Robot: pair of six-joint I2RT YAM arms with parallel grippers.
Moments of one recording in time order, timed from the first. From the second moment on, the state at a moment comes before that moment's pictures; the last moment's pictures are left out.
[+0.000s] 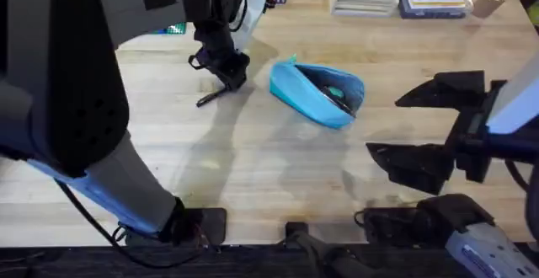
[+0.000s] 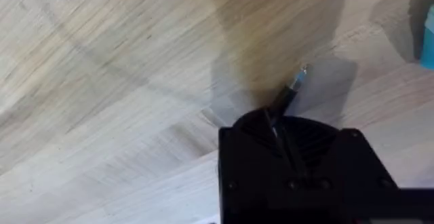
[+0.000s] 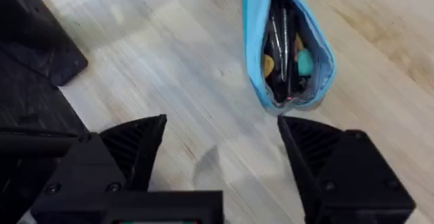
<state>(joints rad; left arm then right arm) -0.27 1.88 1.30 -0.92 -0.01 0.29 0.14 0.66 0.95 -1.21 -0.55 -0.45</state>
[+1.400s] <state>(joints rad) -0.27 1.42 1.38 -0.92 0.30 0.30 0.14 0.66 0.95 -1.30 -0.53 -0.35</state>
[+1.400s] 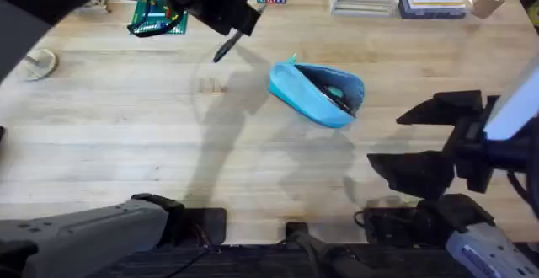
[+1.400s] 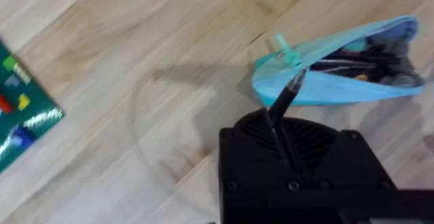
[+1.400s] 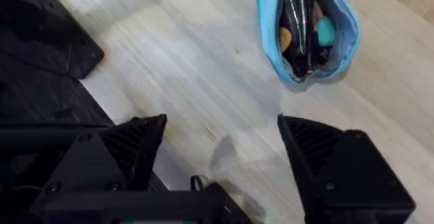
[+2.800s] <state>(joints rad) -0.44 1.58 1.38 -0.72 0.93 0.79 0.14 0.66 0.95 -1.30 -0.43 -0.23</state>
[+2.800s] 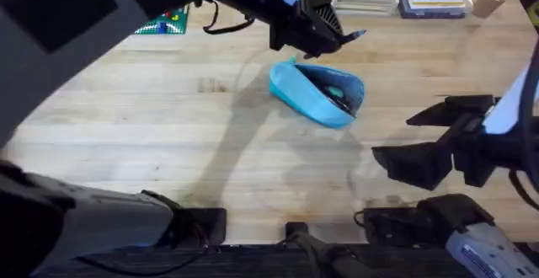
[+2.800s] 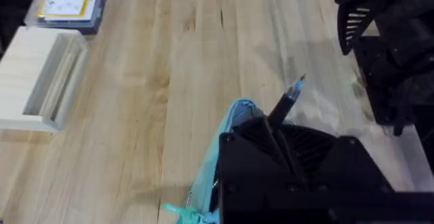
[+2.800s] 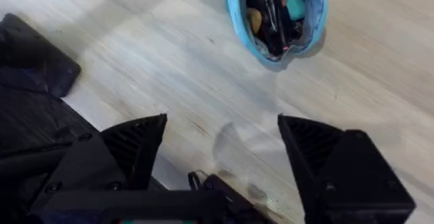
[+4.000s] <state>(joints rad) -0.44 1.83 1.38 -0.71 0.95 0.81 0.14 0.66 0.95 -1.30 -0.43 -0.23</state>
